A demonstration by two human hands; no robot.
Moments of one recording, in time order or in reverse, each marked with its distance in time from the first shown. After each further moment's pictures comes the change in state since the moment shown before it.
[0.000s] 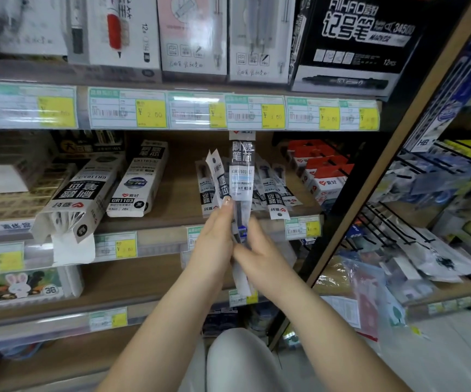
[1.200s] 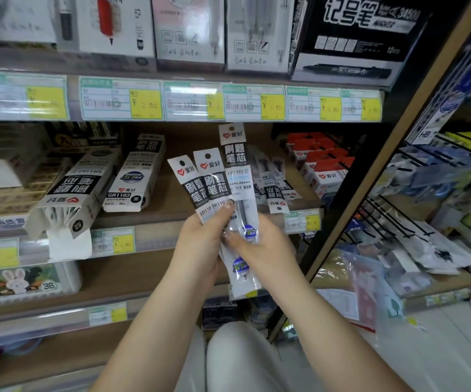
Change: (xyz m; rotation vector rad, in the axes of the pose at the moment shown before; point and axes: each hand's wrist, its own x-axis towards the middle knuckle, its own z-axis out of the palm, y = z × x) left_hand -0.003 0.002 -0.014 -0.189 -0.066 0.061; right_hand -0.001 0.008 -0.002 0.121 0.211 -0.055
